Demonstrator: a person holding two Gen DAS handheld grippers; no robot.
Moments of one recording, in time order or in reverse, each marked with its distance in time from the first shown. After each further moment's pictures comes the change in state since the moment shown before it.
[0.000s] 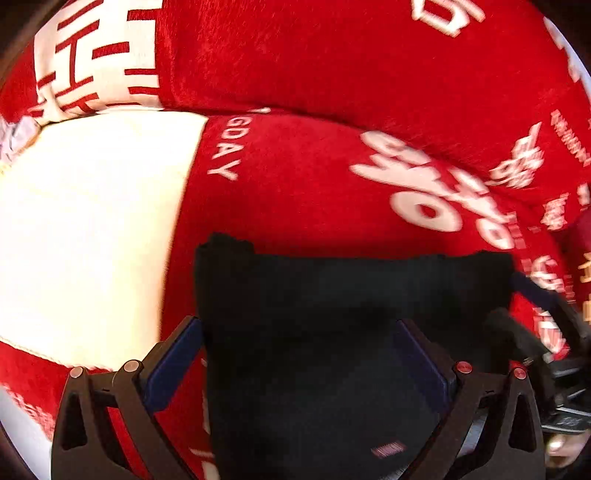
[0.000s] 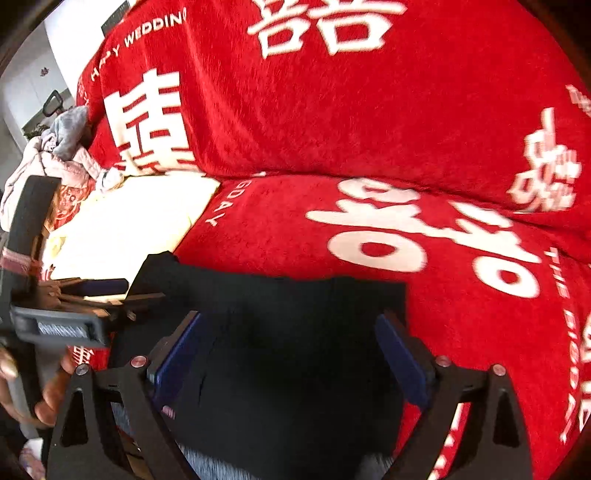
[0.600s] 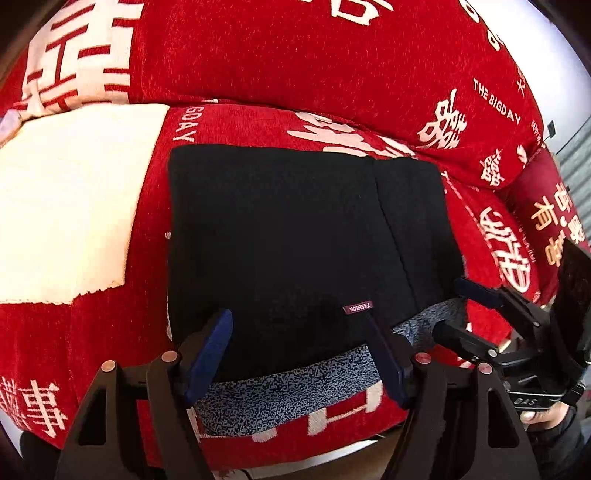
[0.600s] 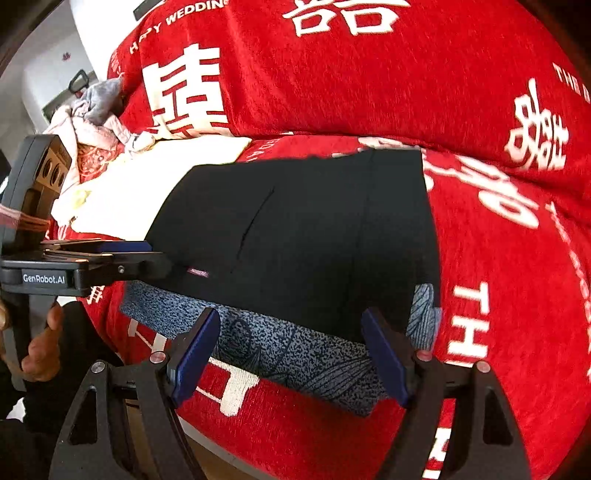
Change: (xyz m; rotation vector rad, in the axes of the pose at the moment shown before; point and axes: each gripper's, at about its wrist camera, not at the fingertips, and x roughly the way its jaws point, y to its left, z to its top) left arm -0.038 0.002 -0.112 0.135 -0.097 -0.217; right arm -0.048 0.025 -0.129 -0.063 -0.071 0.032
